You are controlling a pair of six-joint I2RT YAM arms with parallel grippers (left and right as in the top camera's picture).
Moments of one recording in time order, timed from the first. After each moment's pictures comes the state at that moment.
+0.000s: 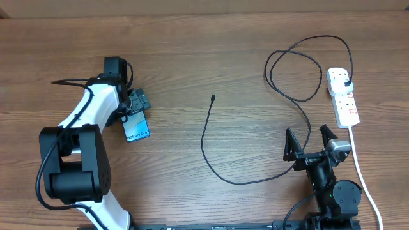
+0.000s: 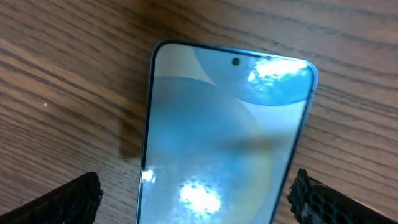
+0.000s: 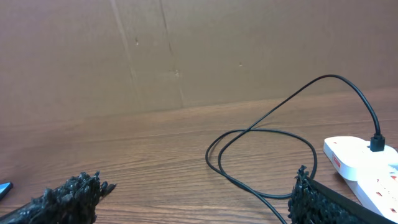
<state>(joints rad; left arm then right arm) 0.03 1.91 1.23 -0.71 -0.09 -0.44 0.00 0.01 0.02 -0.02 -0.15 0.17</state>
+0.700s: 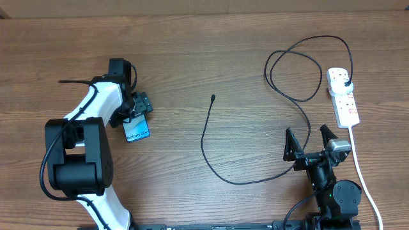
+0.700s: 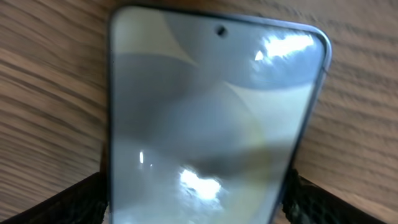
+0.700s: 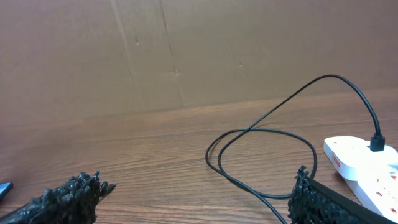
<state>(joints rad) 0.01 1.96 1.25 -0.74 -0.05 -0.44 0.00 0.01 0.02 -0.02 -0.15 0.17</state>
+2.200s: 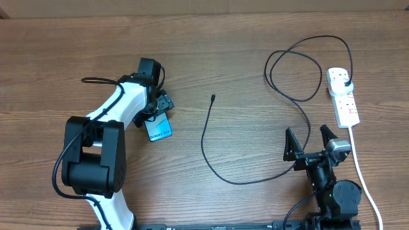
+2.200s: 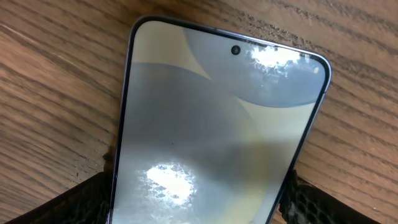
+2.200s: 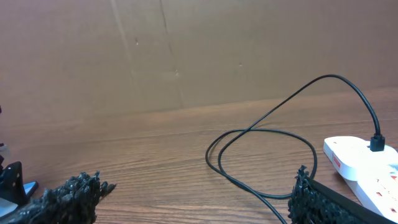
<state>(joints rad) -0.17 1.96 1.26 -0.72 -0.07 -0.73 0.00 0.01 0.02 -0.02 -0.15 0.17</state>
